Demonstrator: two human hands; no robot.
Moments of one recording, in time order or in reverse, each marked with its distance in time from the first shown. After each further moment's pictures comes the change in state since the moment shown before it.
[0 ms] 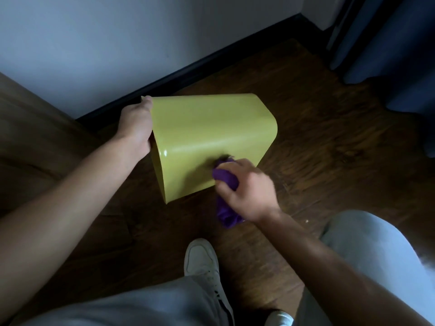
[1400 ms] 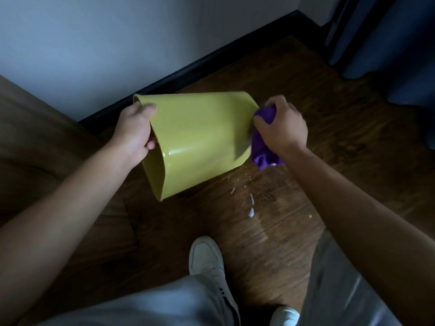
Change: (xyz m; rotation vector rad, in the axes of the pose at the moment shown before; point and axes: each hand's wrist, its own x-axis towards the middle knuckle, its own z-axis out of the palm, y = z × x) left_hand -0.002 -0.012 -0.017 0.092 -0.108 0.083; right_hand 0.090 0.049 -0.053 -0.051 0.239 0.316
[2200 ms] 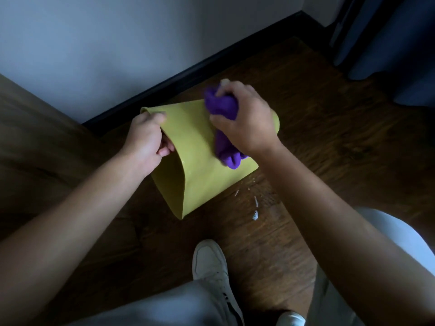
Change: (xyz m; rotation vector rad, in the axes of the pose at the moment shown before) left_hand -0.023 0.003 0.014 -0.084 -0.010 -0.058; right_hand -0.023 -0.086 -0.001 0.262 -0.055 -0.288
